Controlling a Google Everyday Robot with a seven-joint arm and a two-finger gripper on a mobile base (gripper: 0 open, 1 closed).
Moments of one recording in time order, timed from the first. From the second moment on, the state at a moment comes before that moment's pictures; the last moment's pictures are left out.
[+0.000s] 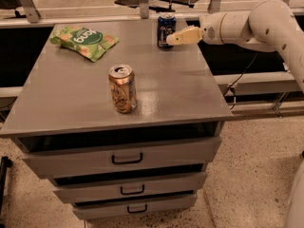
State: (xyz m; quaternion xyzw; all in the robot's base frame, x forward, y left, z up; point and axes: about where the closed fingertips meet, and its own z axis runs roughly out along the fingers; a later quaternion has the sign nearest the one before) arm 0.786 -0.127 0.928 -0.33 0.74 0.22 0.55
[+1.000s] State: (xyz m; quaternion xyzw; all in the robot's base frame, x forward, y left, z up) arm 0.835 -0.063 0.921 -0.38 0.70 0.27 0.55
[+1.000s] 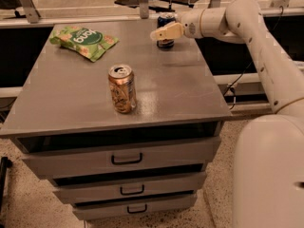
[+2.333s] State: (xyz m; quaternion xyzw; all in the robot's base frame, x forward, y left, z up) arm 0.782 0.015 0.947 -0.45 0.63 0.38 0.50
